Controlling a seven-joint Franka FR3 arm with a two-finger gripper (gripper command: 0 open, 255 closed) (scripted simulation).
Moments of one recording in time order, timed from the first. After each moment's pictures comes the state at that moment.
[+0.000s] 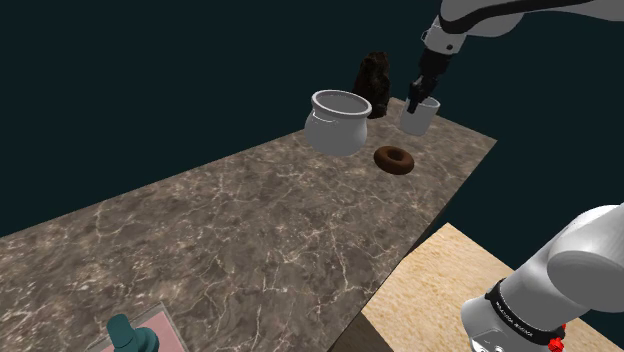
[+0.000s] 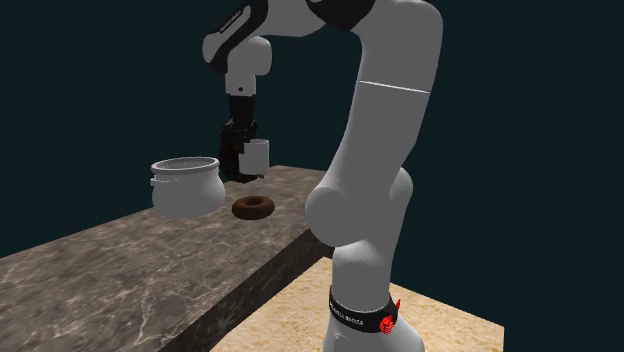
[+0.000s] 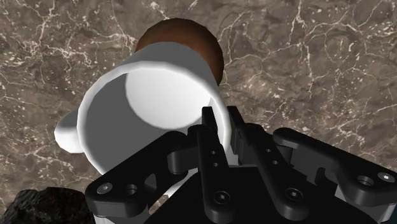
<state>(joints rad) -0.08 -0.19 -0.19 -2.07 -0.02 1.92 -0.33</state>
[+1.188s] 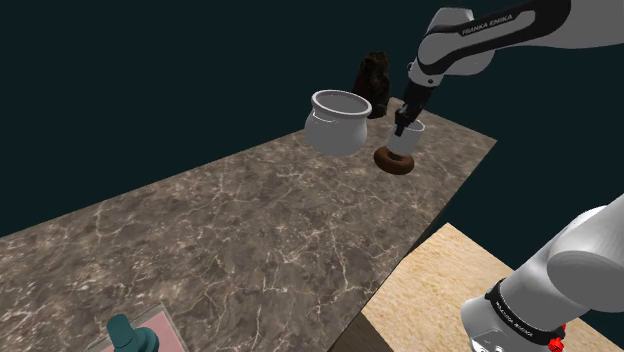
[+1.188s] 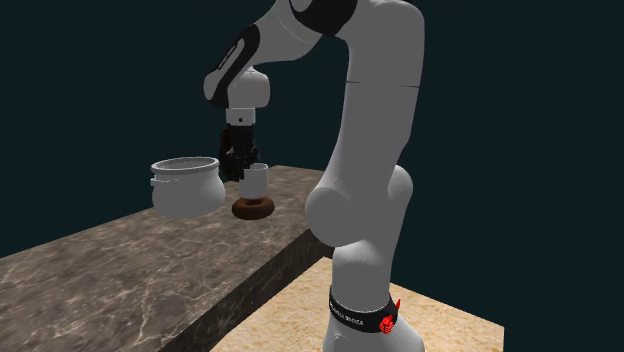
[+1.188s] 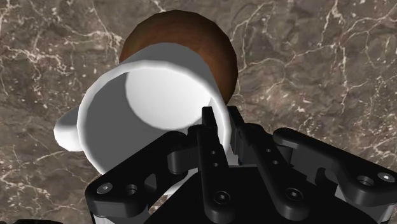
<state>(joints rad) -0.08 -0.10 -0.20 -2.19 0.00 2.14 -0.35</state>
